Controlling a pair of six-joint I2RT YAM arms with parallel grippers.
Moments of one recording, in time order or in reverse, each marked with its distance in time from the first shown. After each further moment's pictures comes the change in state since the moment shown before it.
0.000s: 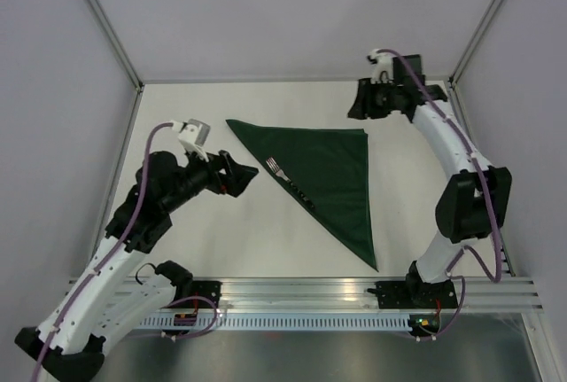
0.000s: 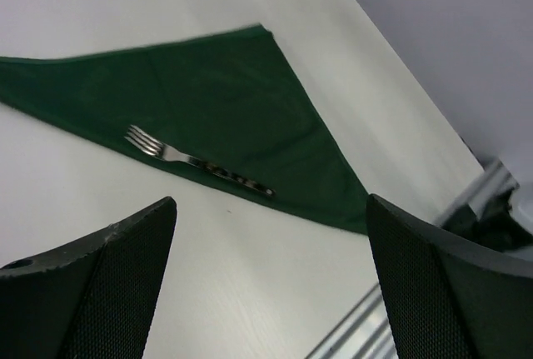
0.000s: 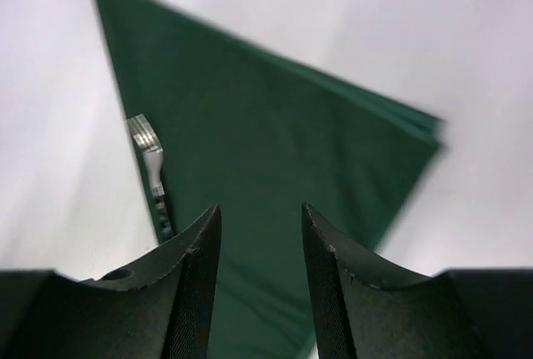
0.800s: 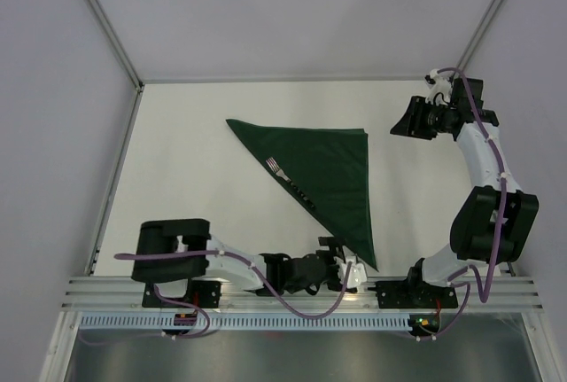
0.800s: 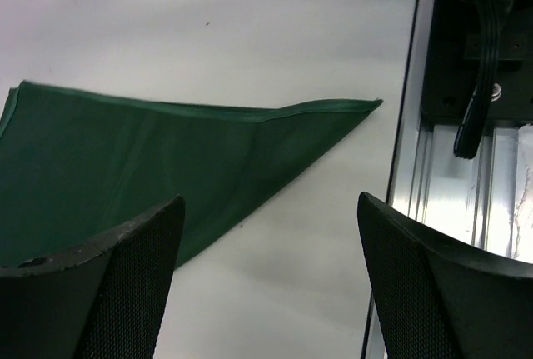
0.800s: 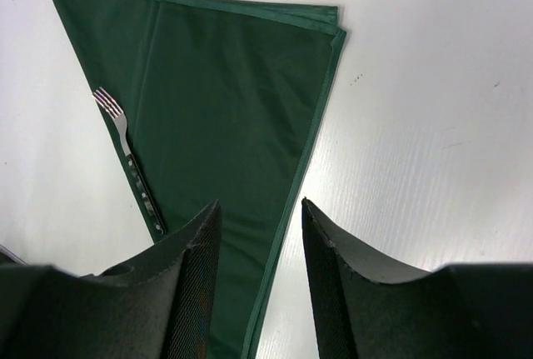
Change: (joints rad) left arm -1.107 0.967 -0.247 1.106 -0.590 0.671; right arm -0.454 -0.210 -0.274 -0.021 -0.220 -0.038
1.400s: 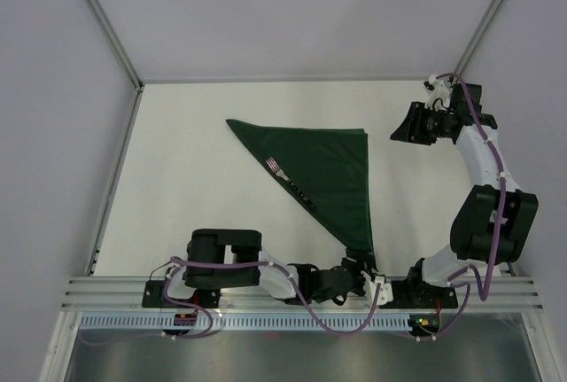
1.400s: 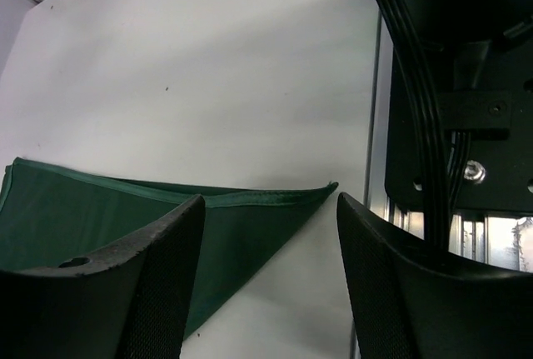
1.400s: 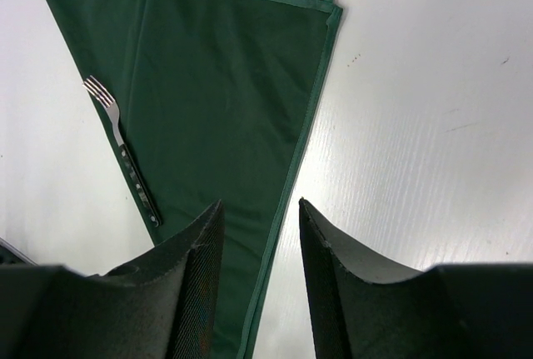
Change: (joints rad) left arm -0.049 0.366 0.230 0.177 -0.011 0.181; right arm -0.010 0.000 -0.048 0.003 -0.005 -0.011
